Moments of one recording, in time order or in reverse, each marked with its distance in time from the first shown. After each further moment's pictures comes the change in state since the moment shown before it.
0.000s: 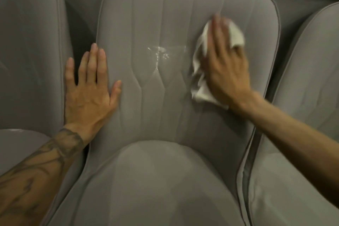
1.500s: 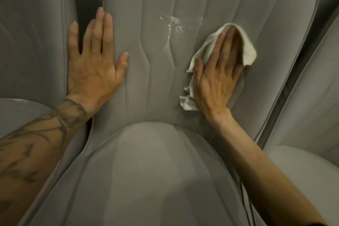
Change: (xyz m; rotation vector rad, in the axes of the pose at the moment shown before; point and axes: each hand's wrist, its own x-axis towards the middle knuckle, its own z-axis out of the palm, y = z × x) left_hand 0.000 0.003 -0.002 -0.005 -0.010 -0.009; right_hand -0.056 -0.077 0.053 0.184 0.115 0.438
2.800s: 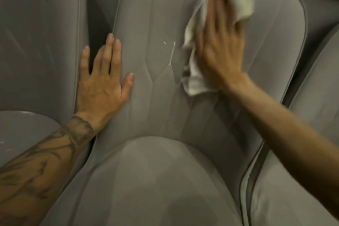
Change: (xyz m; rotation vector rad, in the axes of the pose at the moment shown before) left_hand 0.001 0.000 -0.002 0.020 -0.015 -0.004; right_hand 0.122 -0.024 -0.025 -0.009 0.102 -0.407
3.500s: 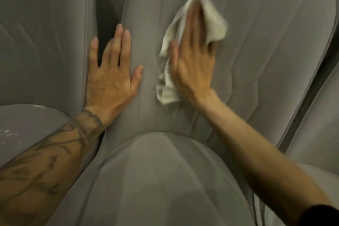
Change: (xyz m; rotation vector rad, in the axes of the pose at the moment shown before) left_hand 0.000 0.000 0.003 0.010 -0.005 0.004; right_hand -0.032 -0.092 0.019 0.222 -0.026 0.184
